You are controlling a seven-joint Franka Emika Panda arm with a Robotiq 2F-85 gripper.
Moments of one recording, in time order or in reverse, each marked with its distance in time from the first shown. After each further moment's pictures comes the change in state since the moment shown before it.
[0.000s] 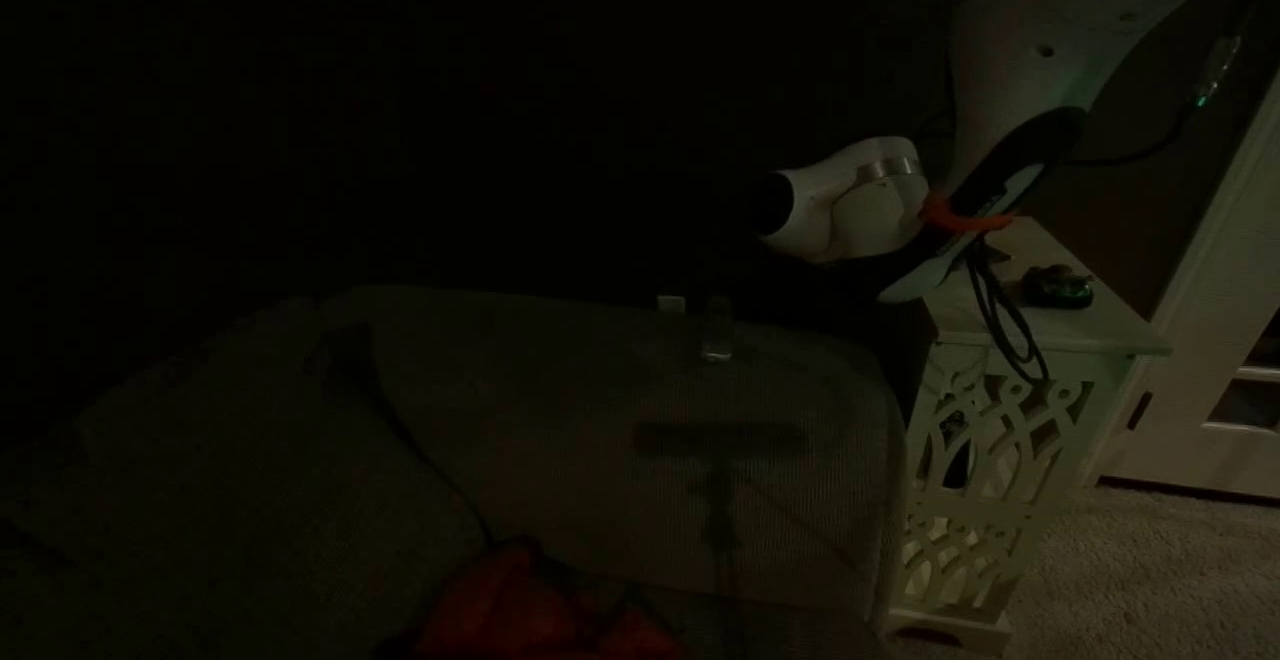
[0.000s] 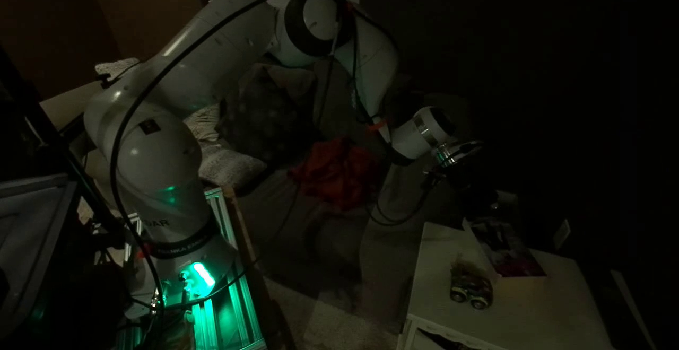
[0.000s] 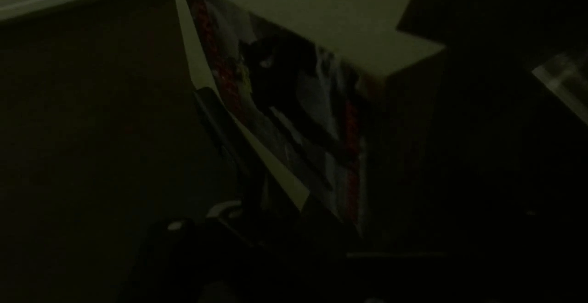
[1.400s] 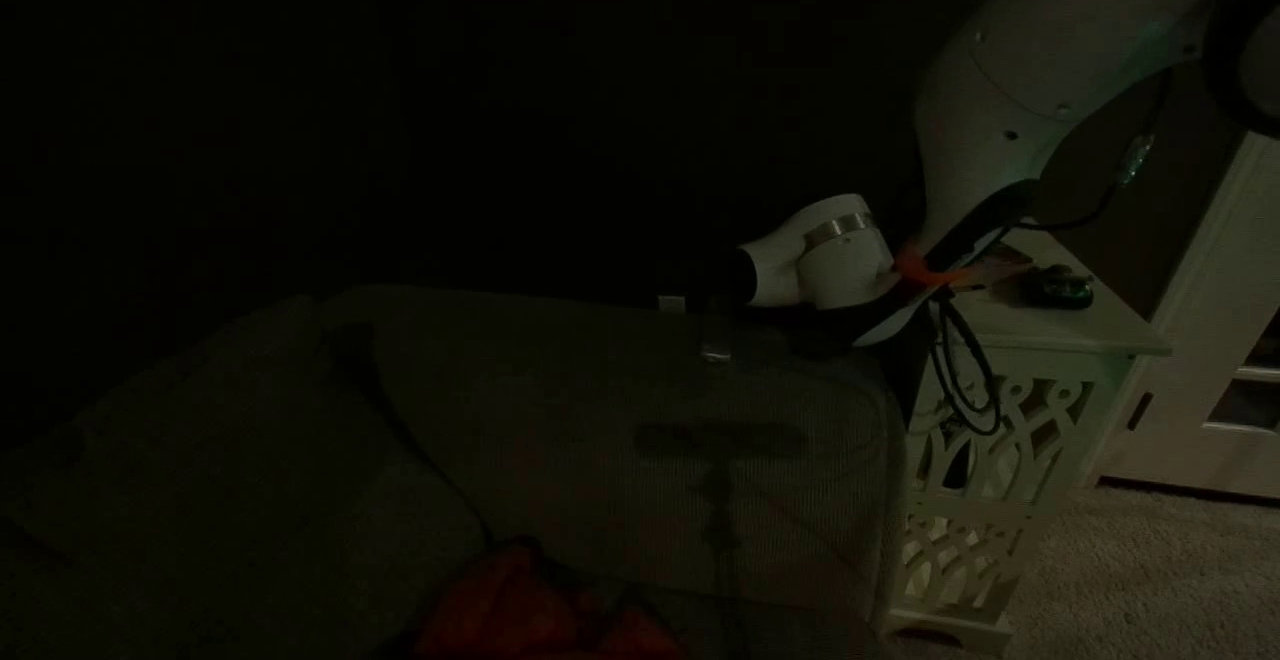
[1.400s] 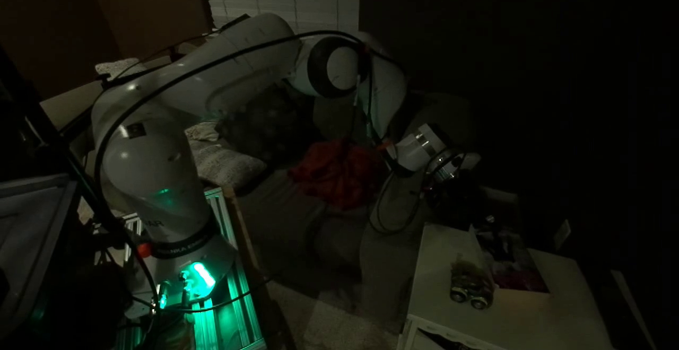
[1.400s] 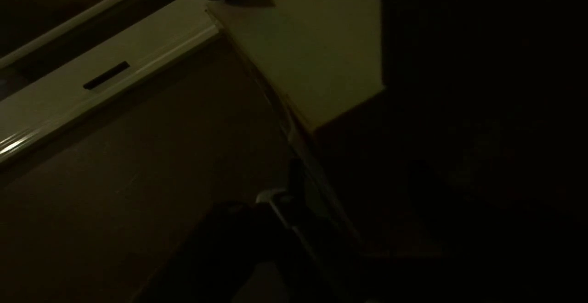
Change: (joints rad) arm -0.163 0.169 0.231 0.260 -0.232 -0.439 0.318
